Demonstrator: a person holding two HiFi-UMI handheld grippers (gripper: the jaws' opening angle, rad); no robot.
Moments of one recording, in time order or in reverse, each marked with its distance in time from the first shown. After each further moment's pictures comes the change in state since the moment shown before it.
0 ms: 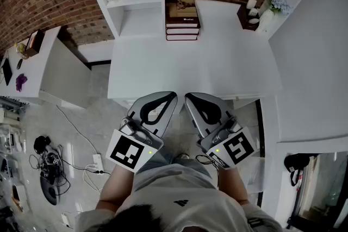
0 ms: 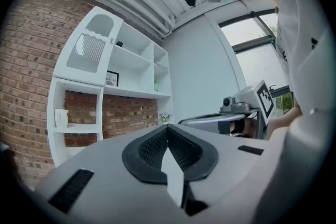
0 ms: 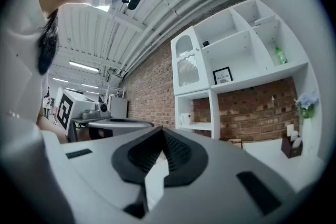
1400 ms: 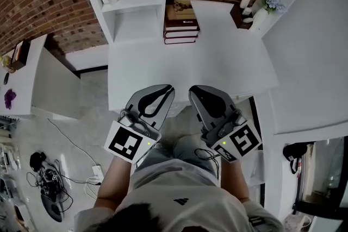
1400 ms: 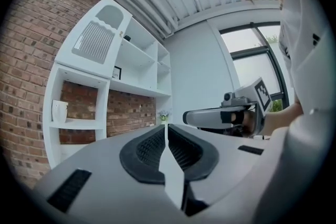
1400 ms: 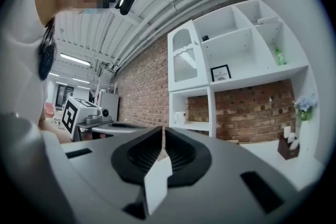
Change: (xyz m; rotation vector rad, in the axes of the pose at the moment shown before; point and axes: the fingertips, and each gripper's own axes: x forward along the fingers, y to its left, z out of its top) left arm -0.004 0.078 -0.022 -0.025 -0.011 -0.104; right arm 0.064 -0.007 -0.008 -0.017 0.026 -0.088
